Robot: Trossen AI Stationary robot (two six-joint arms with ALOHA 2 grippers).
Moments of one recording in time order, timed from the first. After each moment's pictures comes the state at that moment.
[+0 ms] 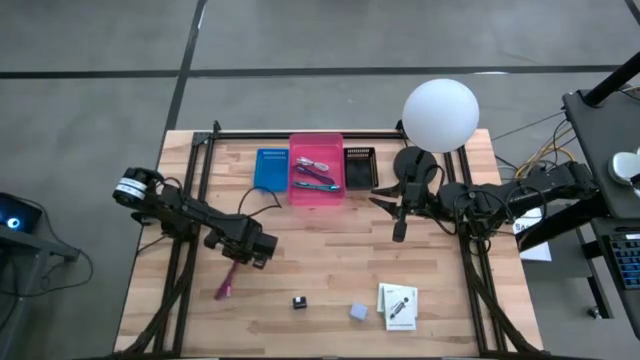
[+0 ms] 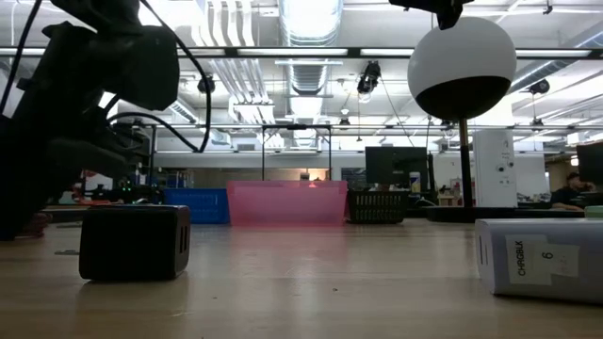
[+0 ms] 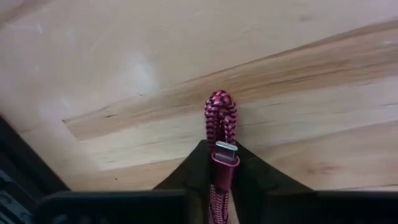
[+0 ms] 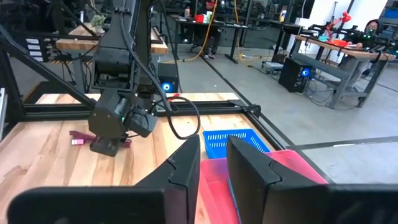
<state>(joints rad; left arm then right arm) -0.26 1.57 0.78 -0.94 0.18 -1.46 0.22 0.98 0.73 0.10 0.47 0.00</state>
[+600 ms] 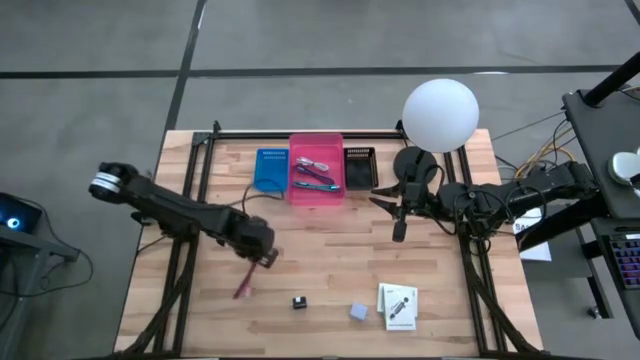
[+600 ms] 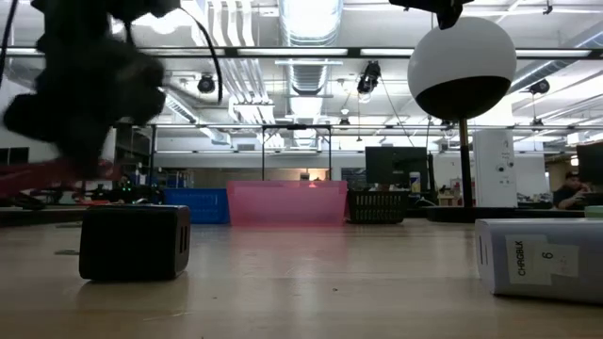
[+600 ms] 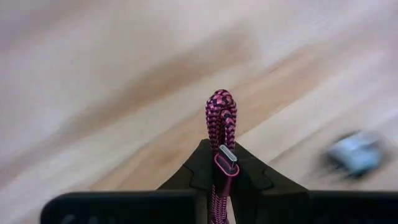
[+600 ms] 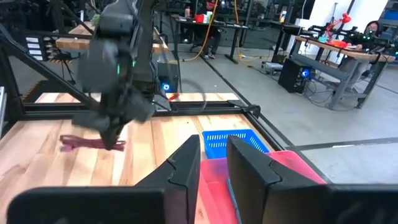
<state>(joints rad) -0.27 1.30 0.79 -0.69 0.04 -1.37 0.22 0.98 0.73 0.10 0.47 -0.01</state>
